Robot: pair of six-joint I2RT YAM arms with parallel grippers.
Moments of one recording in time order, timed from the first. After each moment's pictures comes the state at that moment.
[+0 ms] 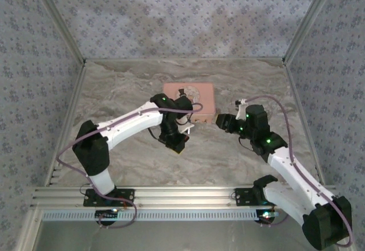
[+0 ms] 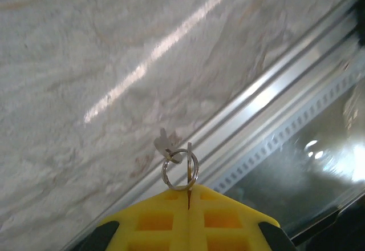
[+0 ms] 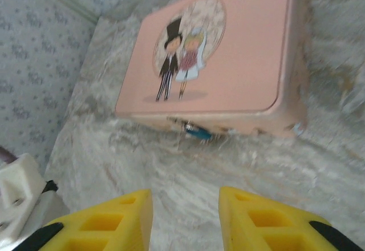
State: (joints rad) left arm -0.92 1.72 1.49 -1.36 0.39 -0.21; right arm 0.38 0.88 0.58 -0.22 -0.35 0.60
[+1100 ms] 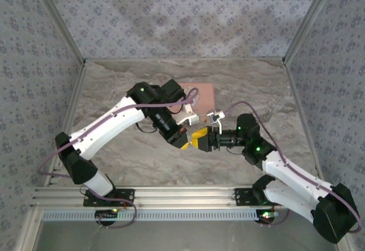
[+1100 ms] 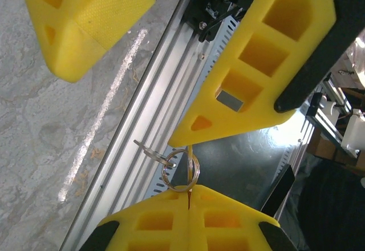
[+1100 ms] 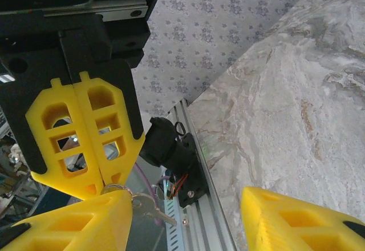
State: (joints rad) left arm -0.90 1.59 1.70 -1.46 0.65 0.00; right arm 0.63 0.89 0.48 0.26 -0.87 0.61
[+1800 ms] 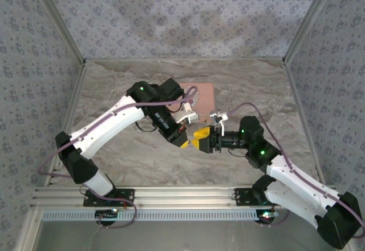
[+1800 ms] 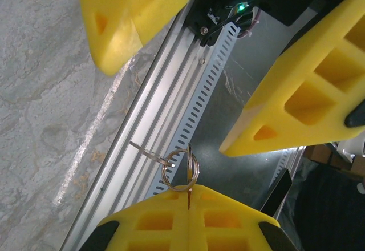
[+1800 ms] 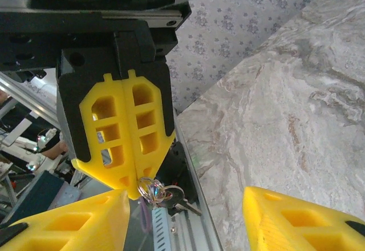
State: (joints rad) left arm -0.88 1.59 1.70 -1.45 0.67 0.00; right arm 0.66 0.81 0.49 0.18 -0.78 0.55
